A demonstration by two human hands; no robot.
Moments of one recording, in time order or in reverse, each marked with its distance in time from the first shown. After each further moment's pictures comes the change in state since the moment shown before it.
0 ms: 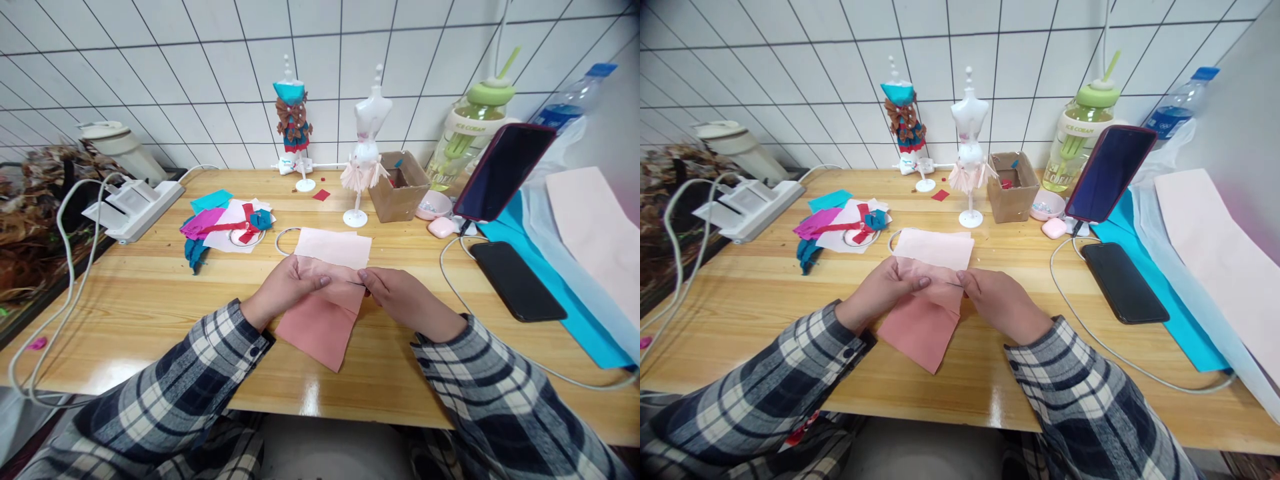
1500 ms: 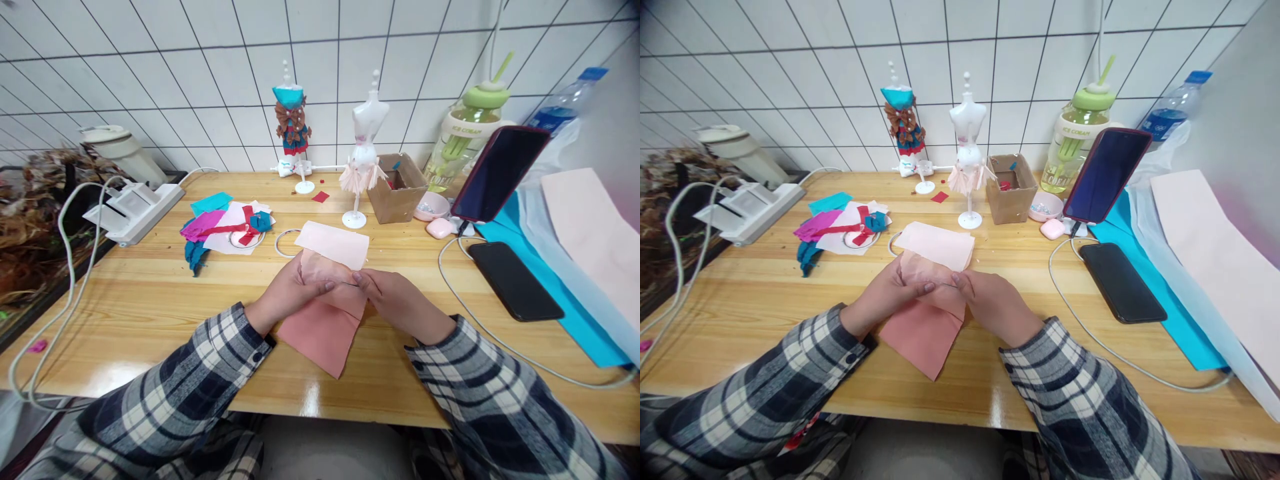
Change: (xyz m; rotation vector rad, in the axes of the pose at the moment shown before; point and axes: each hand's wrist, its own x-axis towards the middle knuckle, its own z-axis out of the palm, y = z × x) left_hand 0.003 0.000 0.006 0.048 0.008 0.081; right_hand 0.001 -0.003 0.007 0.000 0.040 -0.038
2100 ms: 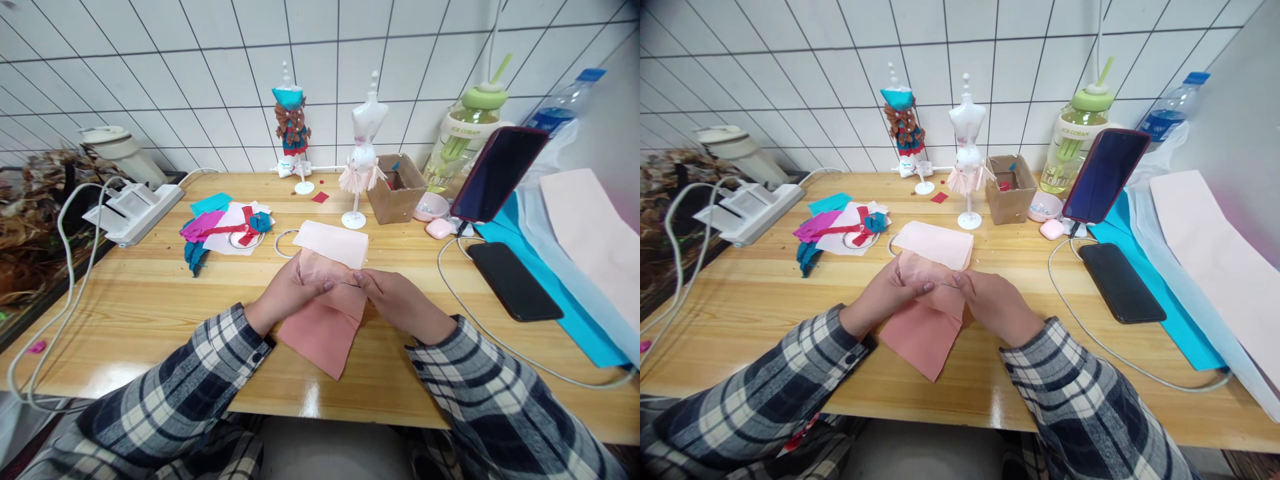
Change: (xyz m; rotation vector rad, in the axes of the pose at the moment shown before) left_hand -0.002 -0.007 -0.004 0.030 0.007 -0.024; right_hand -0.001 0.000 -0.002 -0.007 0.000 0.024
